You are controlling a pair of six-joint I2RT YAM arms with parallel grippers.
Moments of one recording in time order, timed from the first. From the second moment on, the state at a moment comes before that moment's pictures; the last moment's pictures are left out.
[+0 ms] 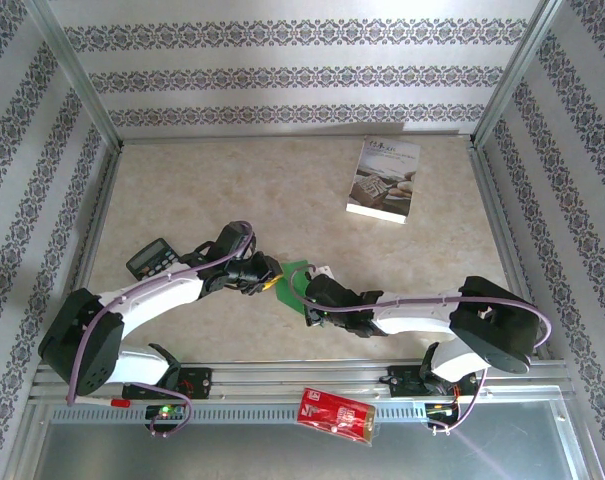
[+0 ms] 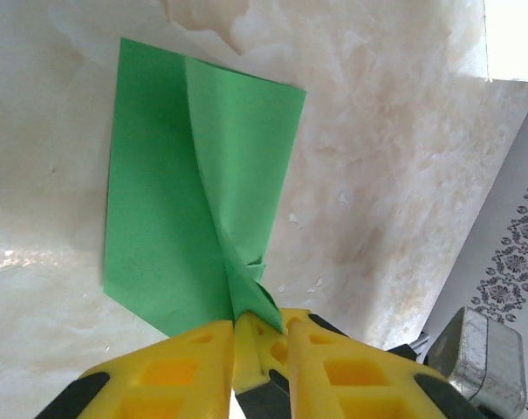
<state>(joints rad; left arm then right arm) -0.59 1.34 0.71 -0.25 0.37 -1.22 1.05 1.46 0.53 0.05 0.14 0.70</state>
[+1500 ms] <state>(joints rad) -0.65 1.64 0.81 -0.07 0.52 -1.19 0.92 1.49 0.34 0.44 -0.10 0.94</state>
